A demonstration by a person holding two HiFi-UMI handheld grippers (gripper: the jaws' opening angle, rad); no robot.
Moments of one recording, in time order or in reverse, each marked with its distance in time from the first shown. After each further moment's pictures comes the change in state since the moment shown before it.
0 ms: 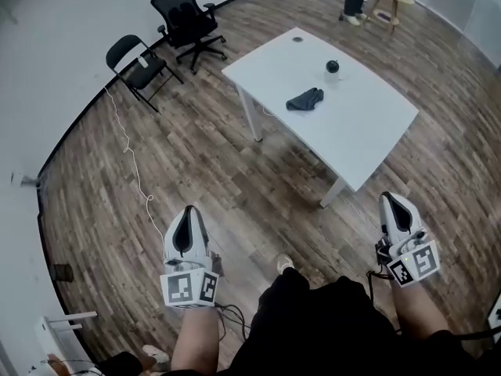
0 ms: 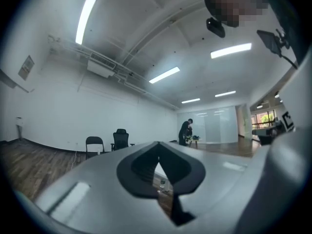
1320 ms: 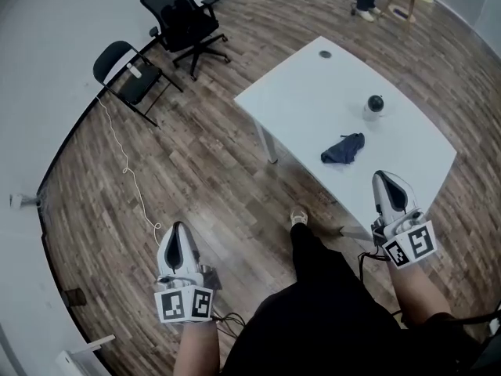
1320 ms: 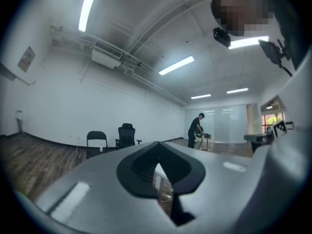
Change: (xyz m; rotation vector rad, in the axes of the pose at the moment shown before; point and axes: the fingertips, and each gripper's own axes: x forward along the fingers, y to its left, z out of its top) left arm 0.193 0.123 -0.024 -0.057 0.067 0.053; right arm 0.276 -0.064 -0.043 0.007 -0.007 -0.008
